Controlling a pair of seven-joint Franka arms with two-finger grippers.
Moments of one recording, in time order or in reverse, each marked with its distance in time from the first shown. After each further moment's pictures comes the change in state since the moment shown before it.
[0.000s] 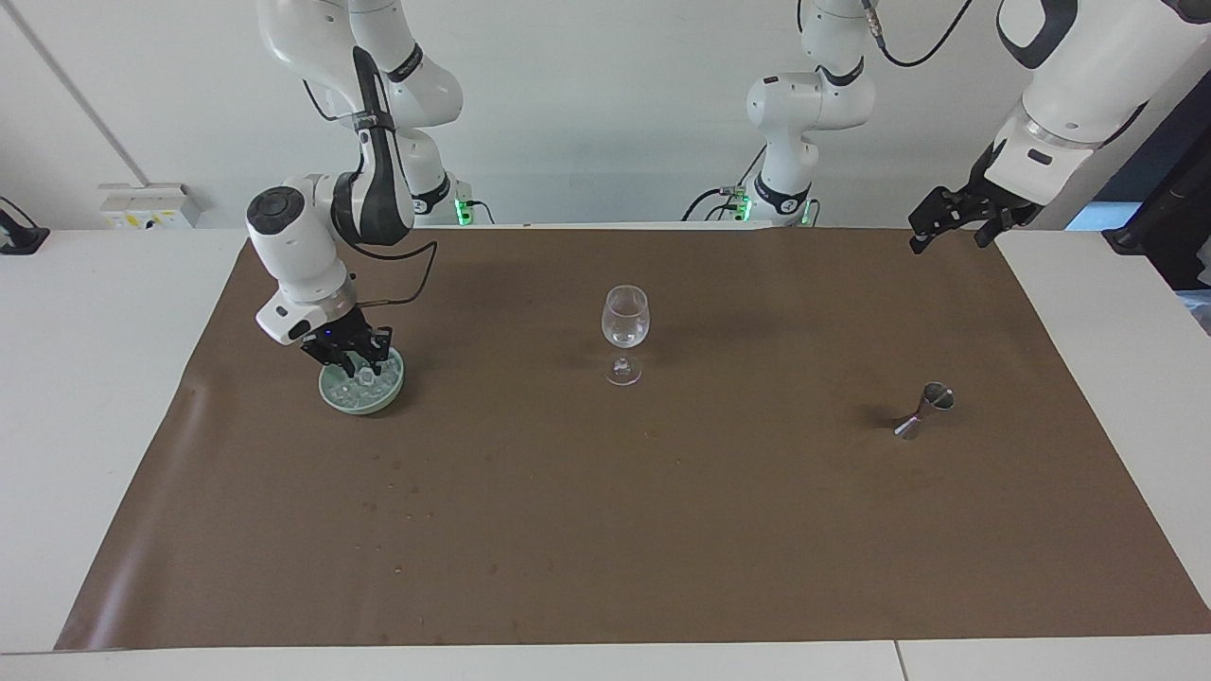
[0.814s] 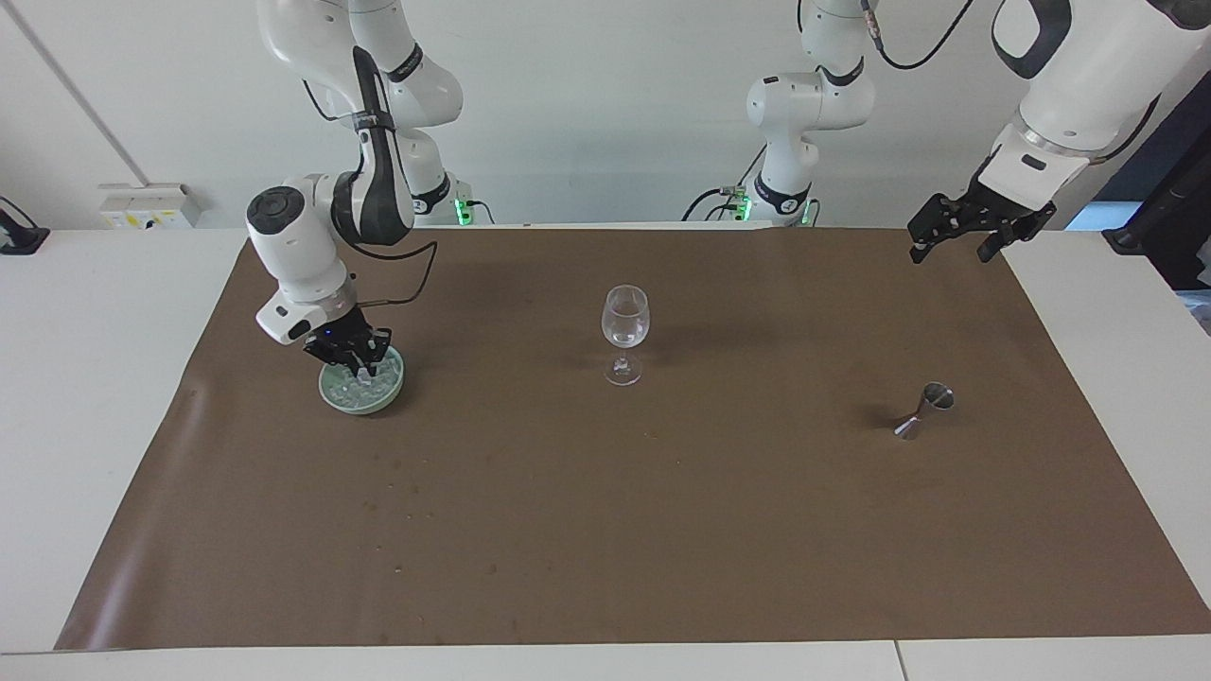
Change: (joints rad) left arm 0.000 0.000 -0.001 -0.025 0.000 0.070 0.113; right arm 0.000 -0.001 0.000 0.008 0.000 -0.014 0.000
